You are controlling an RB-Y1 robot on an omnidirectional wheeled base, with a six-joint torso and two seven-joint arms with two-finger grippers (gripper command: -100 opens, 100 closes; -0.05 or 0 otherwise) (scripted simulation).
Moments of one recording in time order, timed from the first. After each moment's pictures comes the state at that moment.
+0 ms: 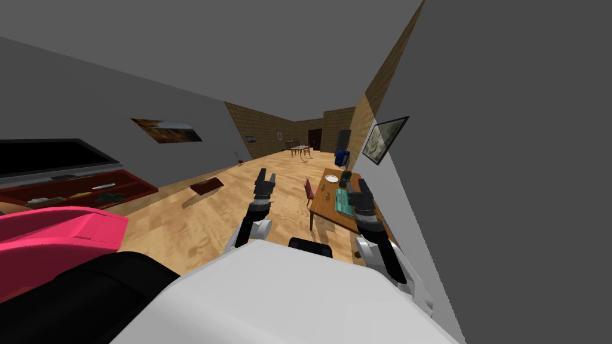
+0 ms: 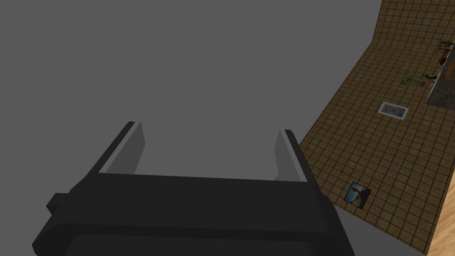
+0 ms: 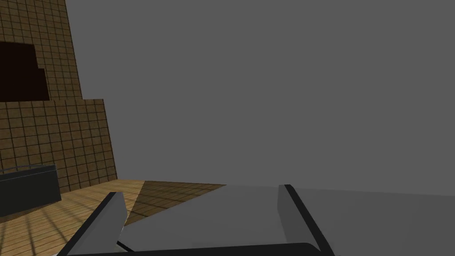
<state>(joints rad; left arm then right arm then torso) 0.47 0.04 -0.03 -2.31 -0.04 -0.44 0.03 0.38 -0.26 0.11 -2.15 0.02 -0.55 -0.11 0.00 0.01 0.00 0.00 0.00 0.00</state>
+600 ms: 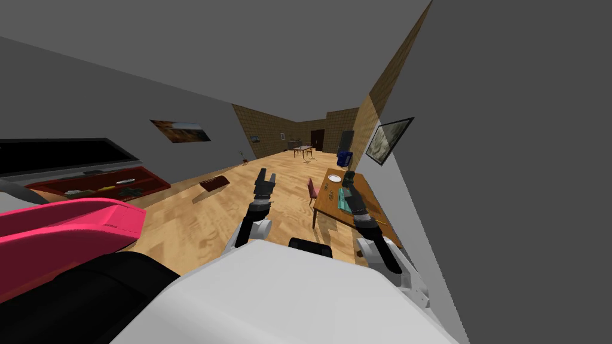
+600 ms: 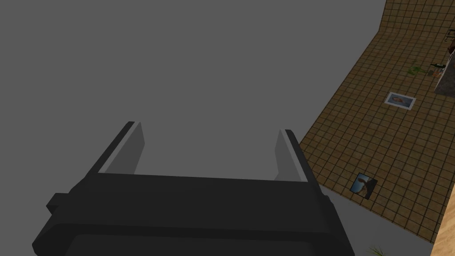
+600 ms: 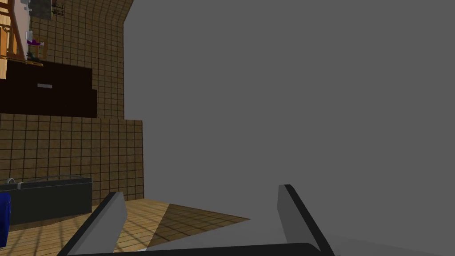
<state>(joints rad) 0.47 0.04 -0.03 -2.31 -0.04 -0.44 0.03 0.33 -0.38 0.14 -2.00 0.02 -0.52 -0.09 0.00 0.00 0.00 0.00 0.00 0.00</state>
